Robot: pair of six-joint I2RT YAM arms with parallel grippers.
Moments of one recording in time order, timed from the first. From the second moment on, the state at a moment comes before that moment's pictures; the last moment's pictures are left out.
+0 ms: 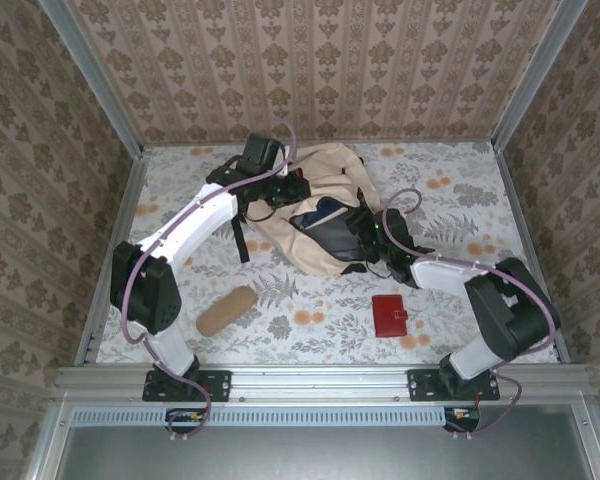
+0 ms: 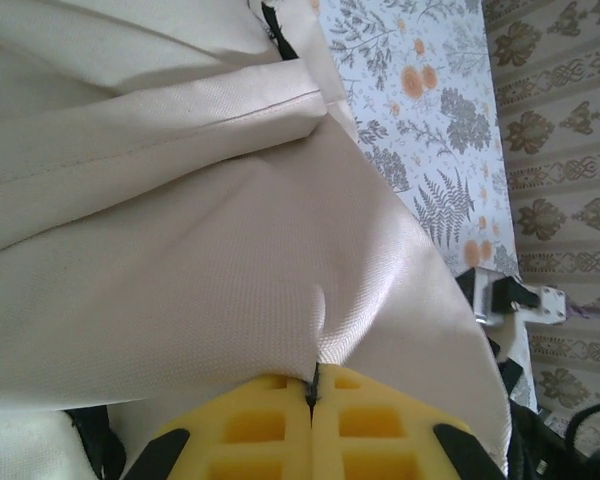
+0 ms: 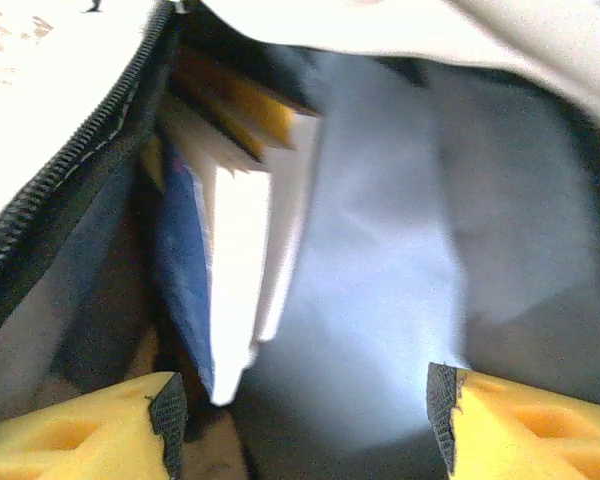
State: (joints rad) left arm -0.57 1.74 1.54 -0.58 0.40 -0.64; right arm 0.44 1.51 0.66 0.24 0.01 1.31
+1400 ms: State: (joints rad) left arm -0.37 1.88 1.22 -0.24 0.50 -0.87; right arm 0.45 1.14 0.88 -0.48 -0.09 0.71
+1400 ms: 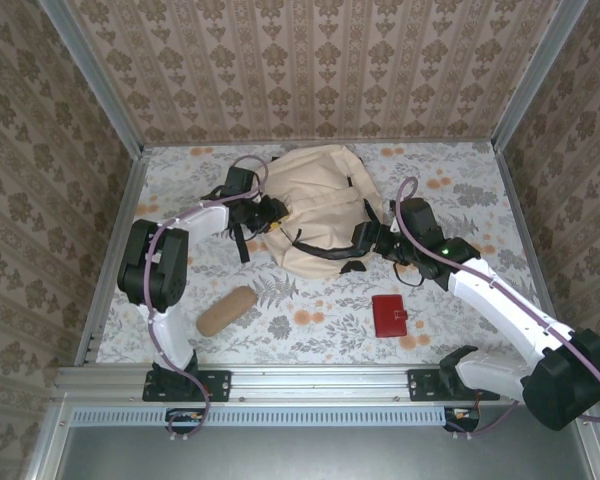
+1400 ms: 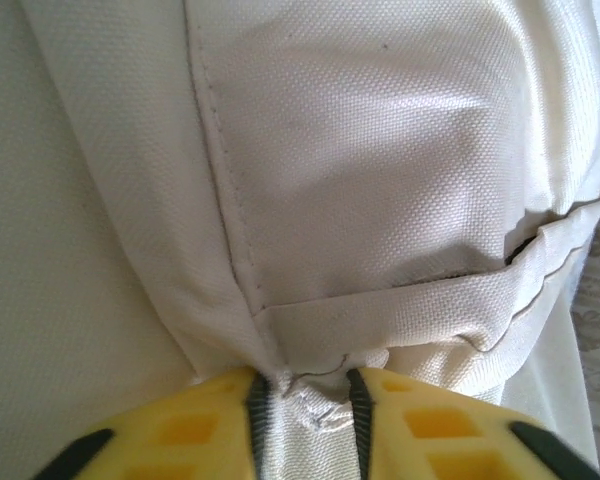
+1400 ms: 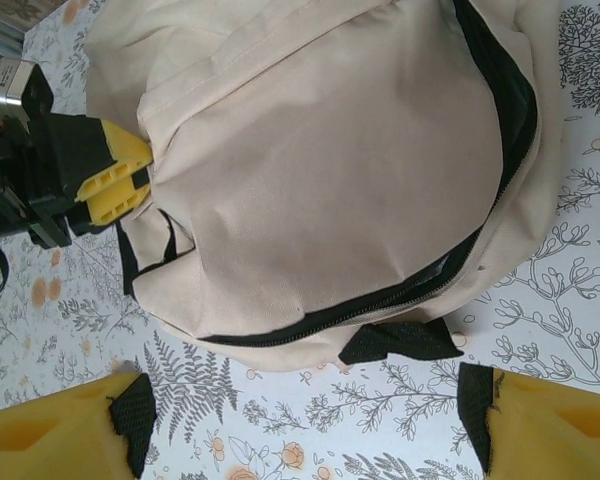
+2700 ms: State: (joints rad) left arm -0.39 1.68 1.22 -0.24 0.54 -0.75; right arm 0.74 1.72 1.39 -0.55 0.08 0.87
